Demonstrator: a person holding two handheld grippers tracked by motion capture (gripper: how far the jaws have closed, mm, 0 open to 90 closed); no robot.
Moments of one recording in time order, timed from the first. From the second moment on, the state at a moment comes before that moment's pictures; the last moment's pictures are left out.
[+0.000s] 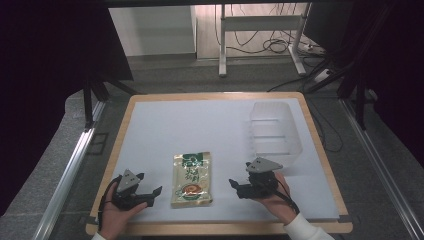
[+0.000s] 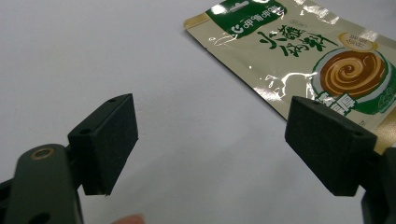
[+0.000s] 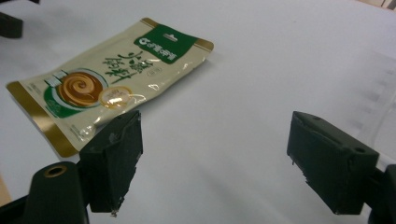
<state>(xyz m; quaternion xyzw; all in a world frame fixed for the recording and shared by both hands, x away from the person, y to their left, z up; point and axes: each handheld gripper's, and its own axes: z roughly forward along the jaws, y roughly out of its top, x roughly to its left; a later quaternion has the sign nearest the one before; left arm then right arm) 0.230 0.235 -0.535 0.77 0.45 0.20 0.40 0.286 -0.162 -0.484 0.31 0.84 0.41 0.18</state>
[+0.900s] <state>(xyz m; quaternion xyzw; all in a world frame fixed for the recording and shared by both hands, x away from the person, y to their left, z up) 0.231 0.236 -0.535 0.77 0.45 0.20 0.40 0.290 -0.160 -0.473 0.29 0.84 0.42 0.16</state>
